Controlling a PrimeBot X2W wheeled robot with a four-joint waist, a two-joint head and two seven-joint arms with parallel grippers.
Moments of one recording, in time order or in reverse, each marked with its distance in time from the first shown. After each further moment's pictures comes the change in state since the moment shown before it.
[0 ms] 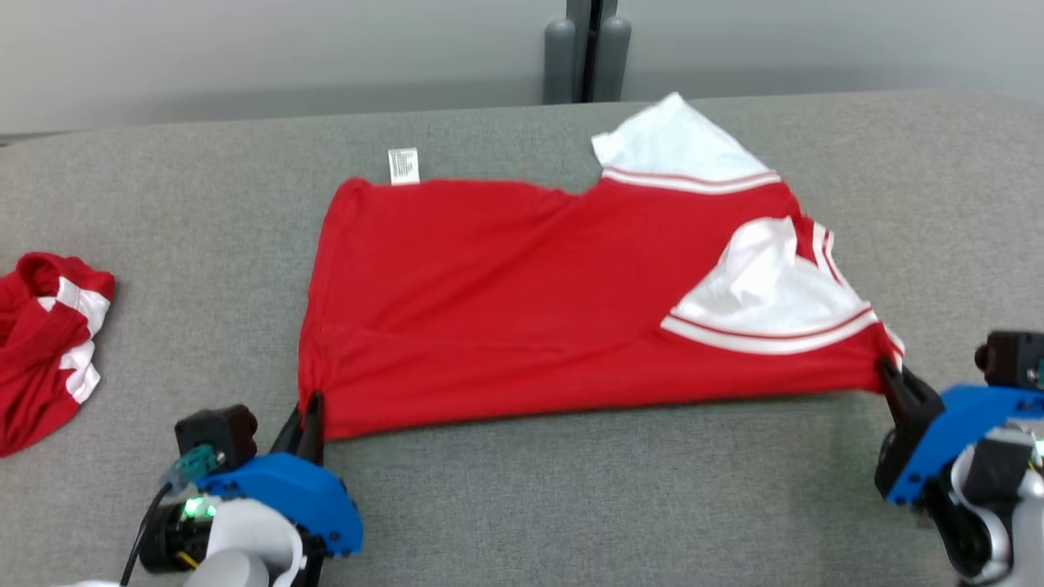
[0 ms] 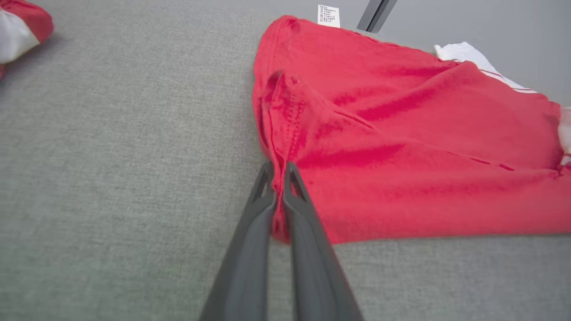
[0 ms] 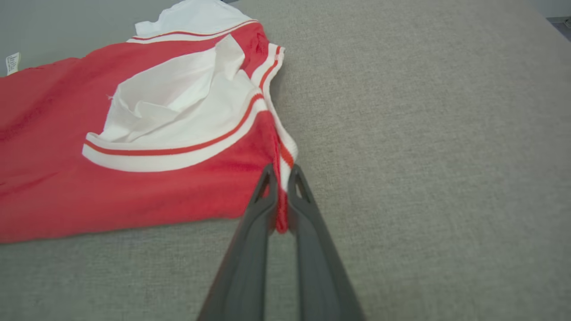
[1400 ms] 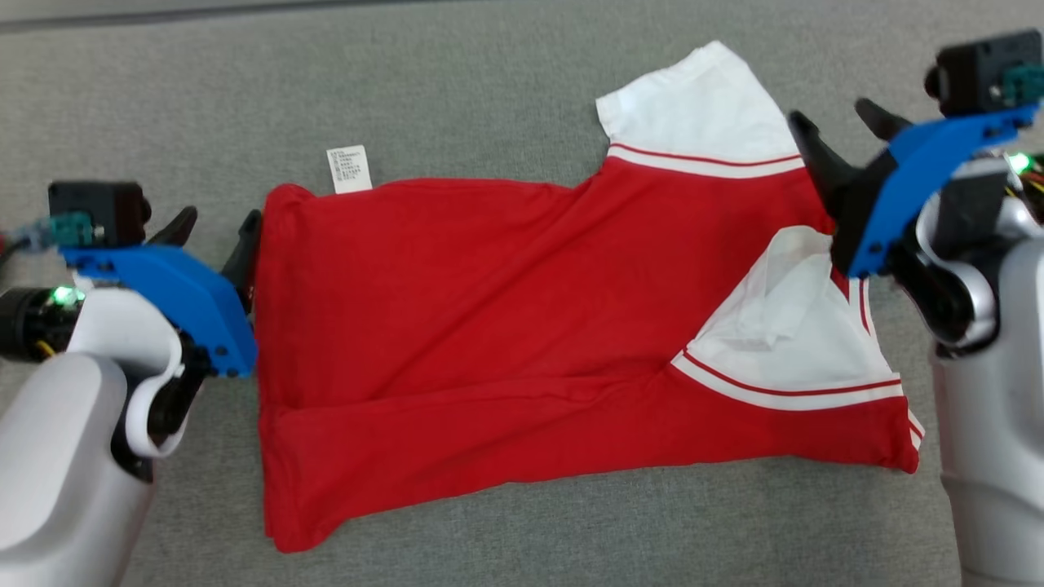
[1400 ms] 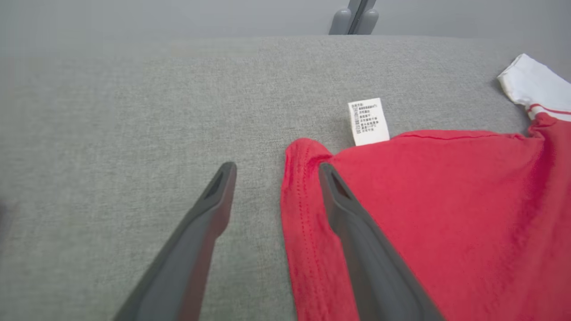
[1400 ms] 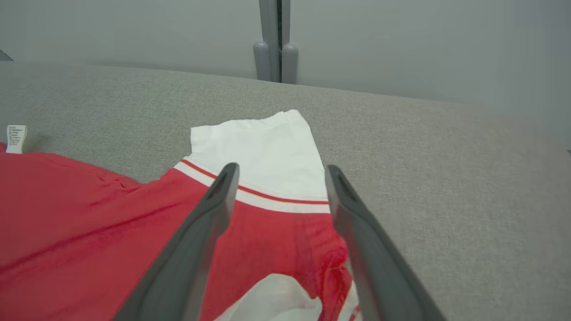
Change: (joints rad) left arm -0.318 0.227 0.003 -0.084 -0.014 -0.121 0.313; right arm -0.418 -0.100 0.240 -0.041 0.023 0.000 0.197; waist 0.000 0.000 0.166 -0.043
